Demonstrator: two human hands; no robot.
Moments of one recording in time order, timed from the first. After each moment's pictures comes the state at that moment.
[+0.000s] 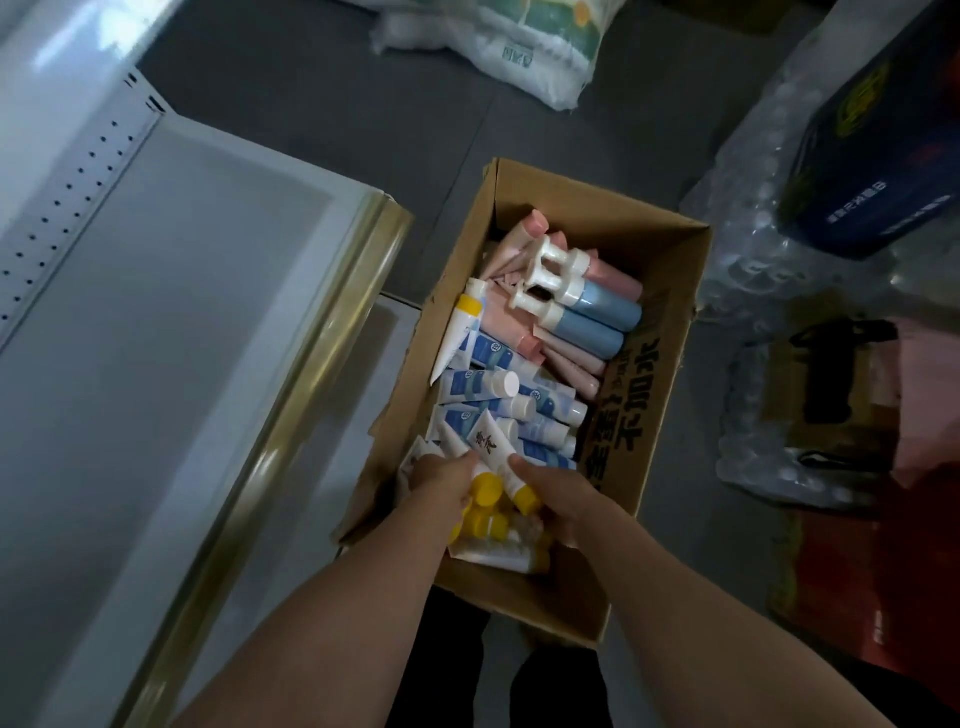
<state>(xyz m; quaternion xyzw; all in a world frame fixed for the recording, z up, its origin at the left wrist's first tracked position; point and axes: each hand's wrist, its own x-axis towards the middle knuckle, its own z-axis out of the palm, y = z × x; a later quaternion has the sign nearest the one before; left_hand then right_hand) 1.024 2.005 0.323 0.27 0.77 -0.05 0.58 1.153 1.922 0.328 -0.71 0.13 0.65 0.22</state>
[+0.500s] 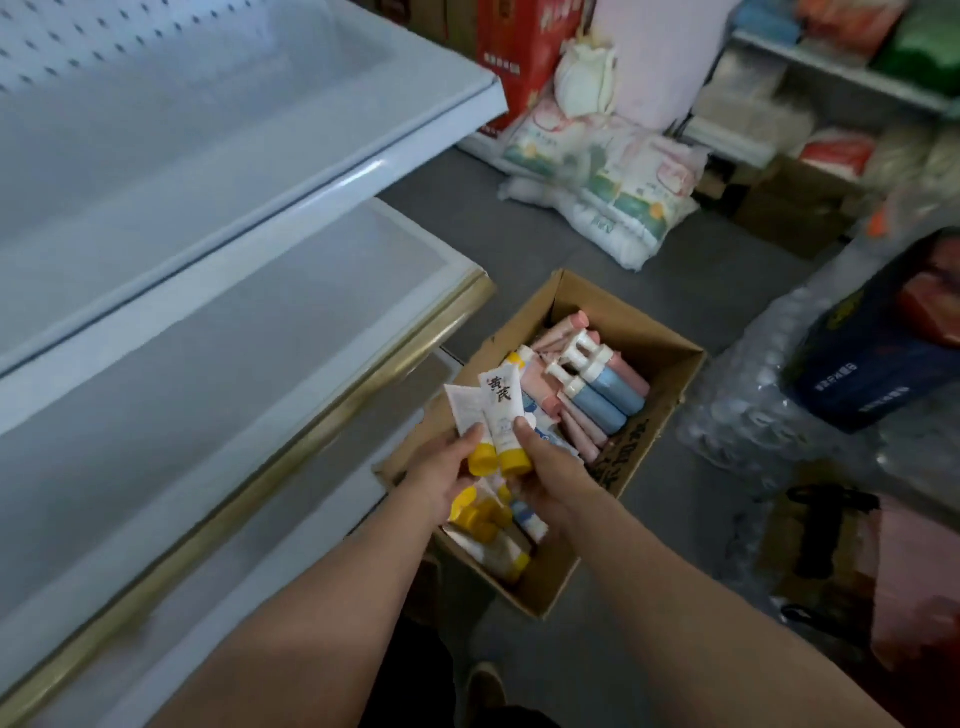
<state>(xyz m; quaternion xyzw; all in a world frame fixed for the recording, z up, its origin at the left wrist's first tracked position) 0.995 1.942 0.466 0.19 0.56 0.29 0.75 1.144 1.910 0.471 -0.58 -0.09 0.70 0.40</state>
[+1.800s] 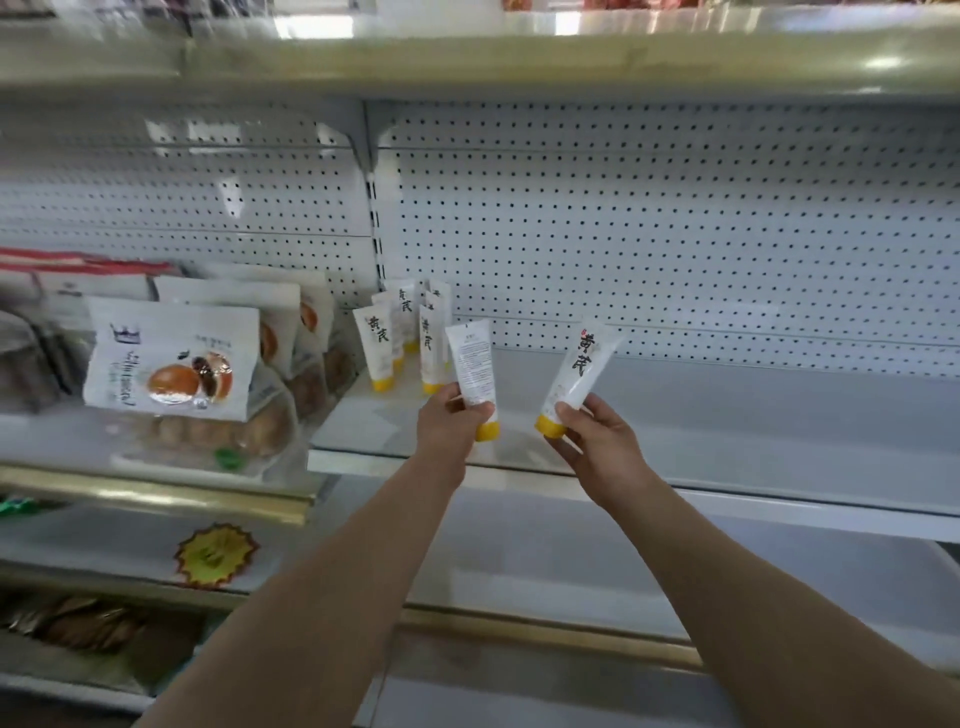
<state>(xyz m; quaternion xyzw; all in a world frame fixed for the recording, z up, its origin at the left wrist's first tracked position) 0.465 1.691 0.751 0.15 0.64 0.73 0.20 0.603 1.805 0.744 -0.22 -0.46 0.79 0.33</state>
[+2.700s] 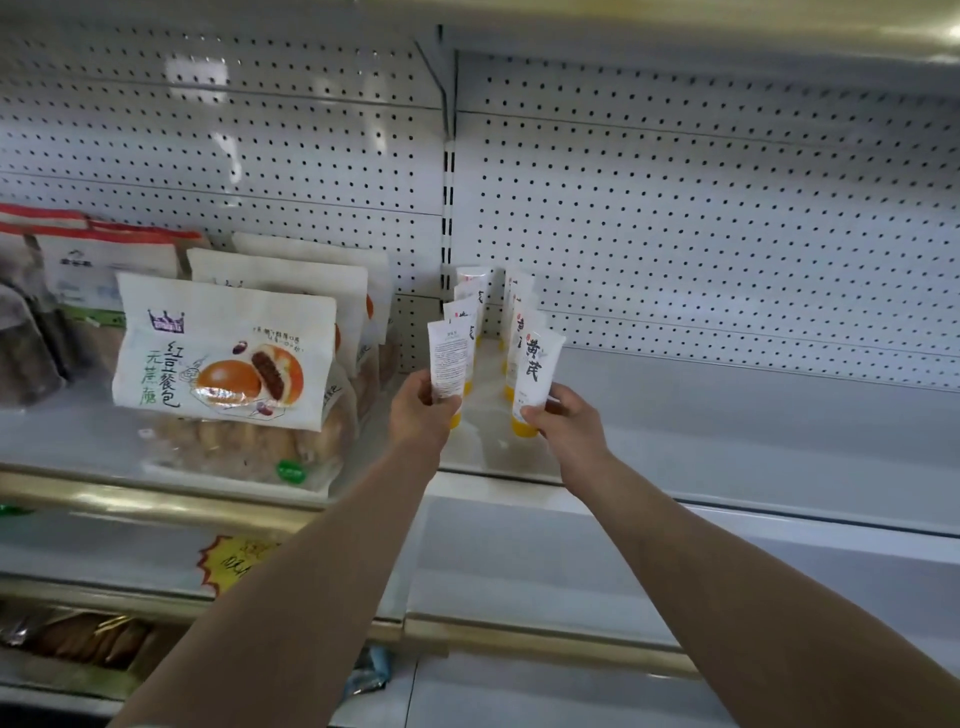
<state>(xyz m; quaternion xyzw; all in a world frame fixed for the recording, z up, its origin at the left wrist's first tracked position) 0.284 1.618 0.718 0.14 0.67 0.72 0.13 0.421 1.724 0.734 -0.32 -0.62 0.64 0.32</state>
